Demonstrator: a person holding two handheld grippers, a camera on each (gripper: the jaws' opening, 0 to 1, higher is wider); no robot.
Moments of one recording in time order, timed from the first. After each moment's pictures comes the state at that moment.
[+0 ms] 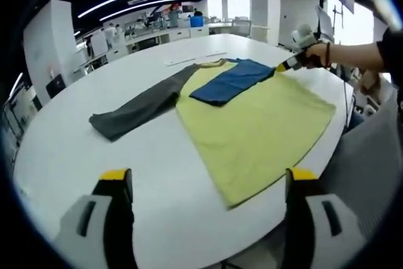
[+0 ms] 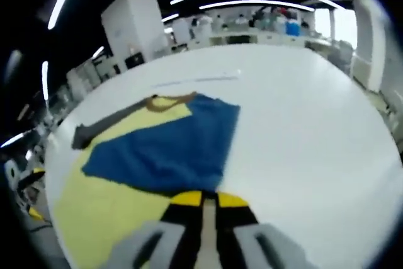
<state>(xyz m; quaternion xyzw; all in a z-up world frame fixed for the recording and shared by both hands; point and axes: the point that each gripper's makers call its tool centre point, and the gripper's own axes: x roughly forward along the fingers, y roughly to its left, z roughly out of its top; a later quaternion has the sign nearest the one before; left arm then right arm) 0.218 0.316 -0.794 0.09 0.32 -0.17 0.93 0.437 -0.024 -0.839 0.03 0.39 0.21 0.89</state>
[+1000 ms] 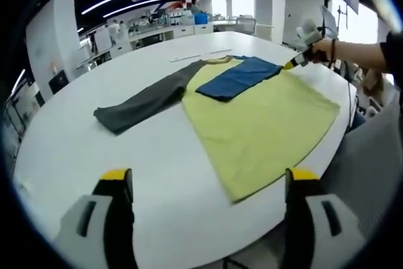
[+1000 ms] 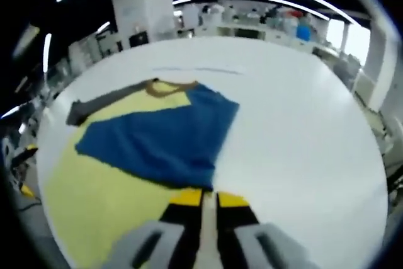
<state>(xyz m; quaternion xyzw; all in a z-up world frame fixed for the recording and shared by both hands) 0.215 0.323 -0.797 0.08 0.33 -0.15 0.93 0.433 -0.042 -0.830 -0.03 0.41 0.22 0.88</state>
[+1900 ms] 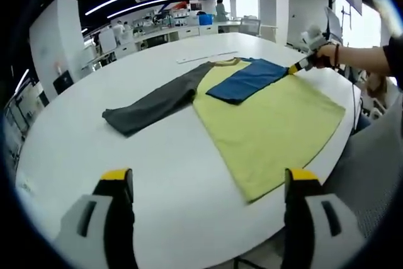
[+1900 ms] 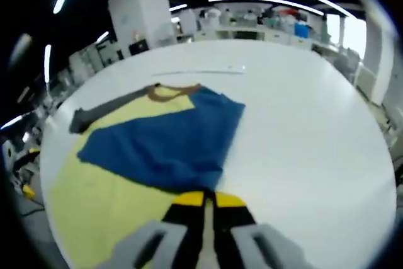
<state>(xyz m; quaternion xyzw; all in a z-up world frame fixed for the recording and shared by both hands) 0.224 0.341 -0.789 0.08 0.33 -0.13 0.93 0.444 -0.039 -0.842 -0.05 0.41 0.24 0.88</state>
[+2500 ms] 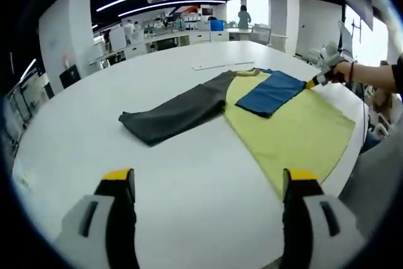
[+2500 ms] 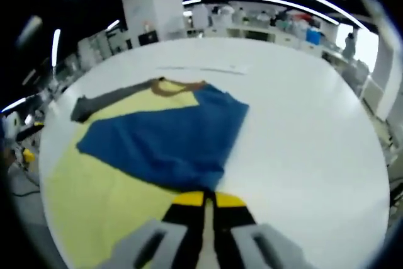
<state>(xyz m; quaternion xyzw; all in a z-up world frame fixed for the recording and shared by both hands) 0.264 0.368 -0.774 0.05 0.31 -0.11 0.94 0.450 -0.054 -0.841 -0.07 0.41 0.26 0.87</state>
